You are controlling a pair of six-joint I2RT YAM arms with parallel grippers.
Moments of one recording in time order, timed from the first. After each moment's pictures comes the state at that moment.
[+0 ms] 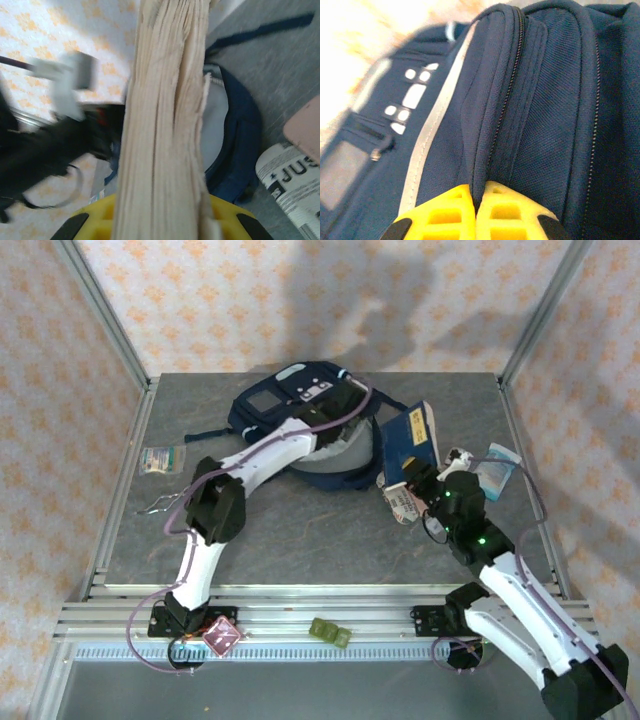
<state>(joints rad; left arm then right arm) -0.65 2.10 1.97 -0.60 -0.46 0.02 0.42 0.75 0.54 -0.07 0.03 0.96</state>
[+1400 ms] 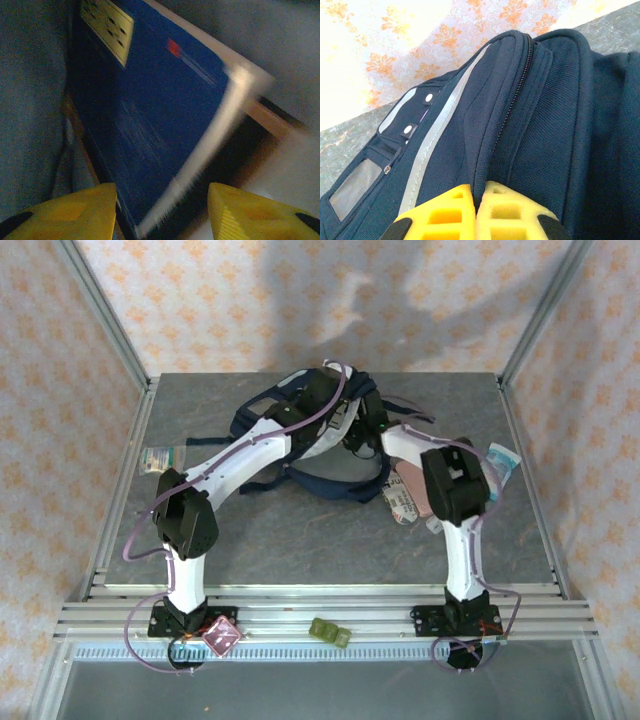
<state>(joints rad) -0.64 1.92 1.82 -0.52 -0.40 -0.09 0.40 2.08 1.44 -0.08 -0.34 1.07</state>
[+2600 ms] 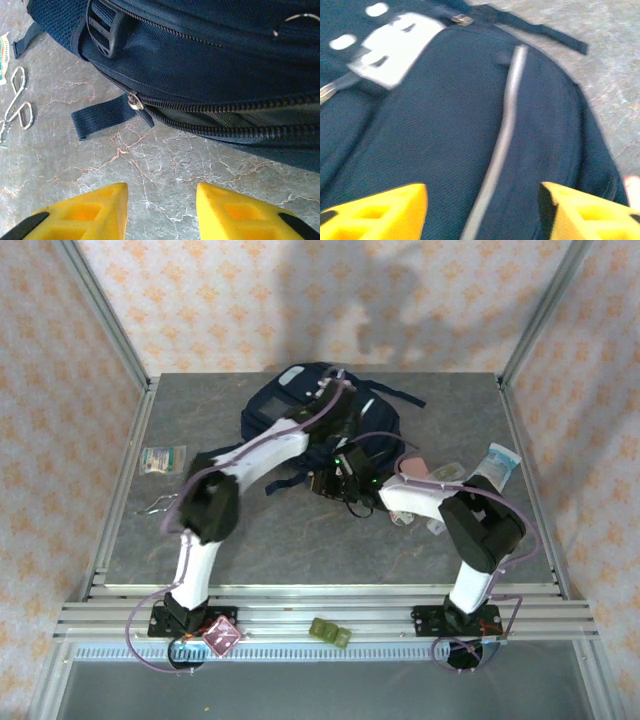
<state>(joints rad) -0.59 1.99 1.71 -0.47 -0.20 -0.48 0.69 1.75 0.99 -0.04 -0.17 0.81</state>
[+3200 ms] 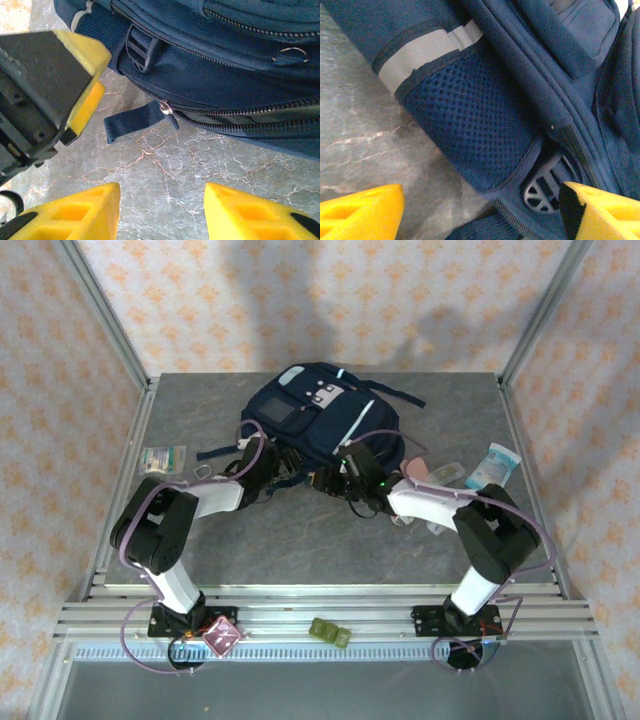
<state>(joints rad) -0.38 1.72 0.82 0.22 -0.06 -0.85 0.69 1.65 0.92 0.01 -0.17 0.83</state>
